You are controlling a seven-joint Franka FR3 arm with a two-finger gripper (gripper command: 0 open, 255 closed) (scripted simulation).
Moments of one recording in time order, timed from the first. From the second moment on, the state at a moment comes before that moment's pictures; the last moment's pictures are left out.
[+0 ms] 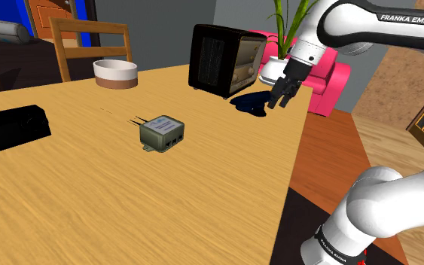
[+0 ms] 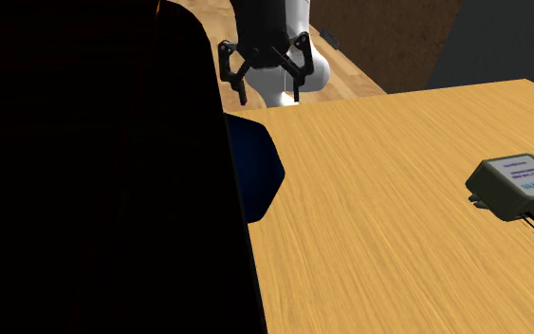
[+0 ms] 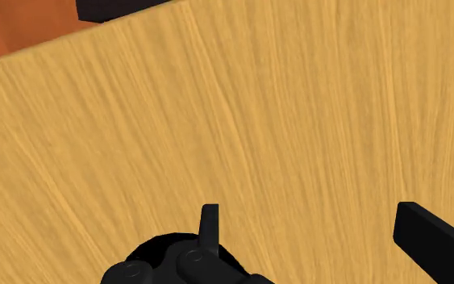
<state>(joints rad) -0.03 -0.71 -0.09 -2.32 0.08 1.73 -0.10</state>
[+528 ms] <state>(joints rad) -0.04 -0.64 -0.30 -2.37 0.36 2.09 -0.11</state>
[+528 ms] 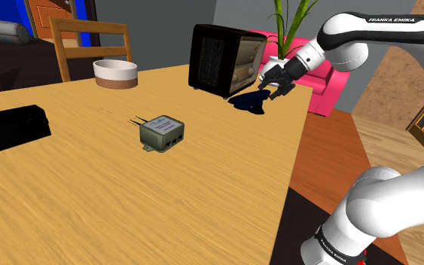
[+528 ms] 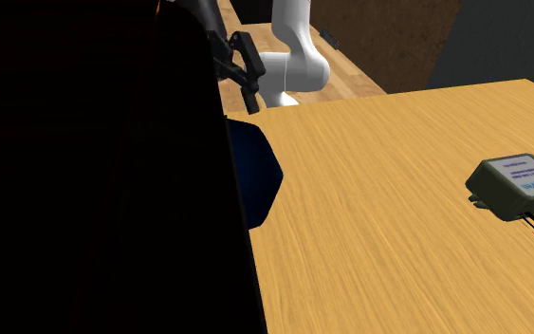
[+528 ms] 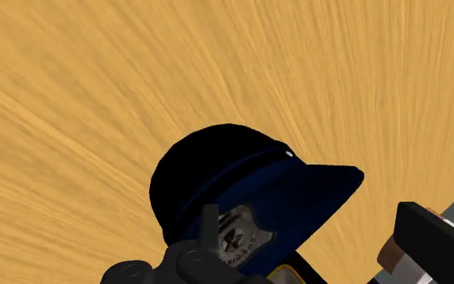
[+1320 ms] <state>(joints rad) 0.08 -0.57 -0.54 -2.43 0.76 2.43 -0.29</state>
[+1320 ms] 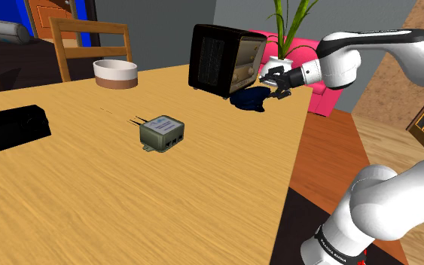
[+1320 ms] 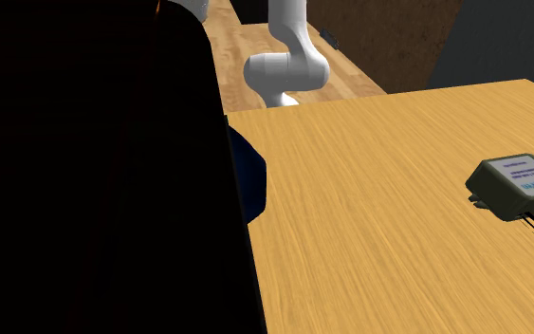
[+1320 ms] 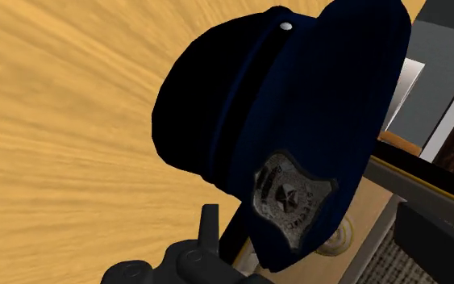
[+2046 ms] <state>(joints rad) 0.10 -0.56 -0.56 -2.46 0.79 2.46 -0.34</state>
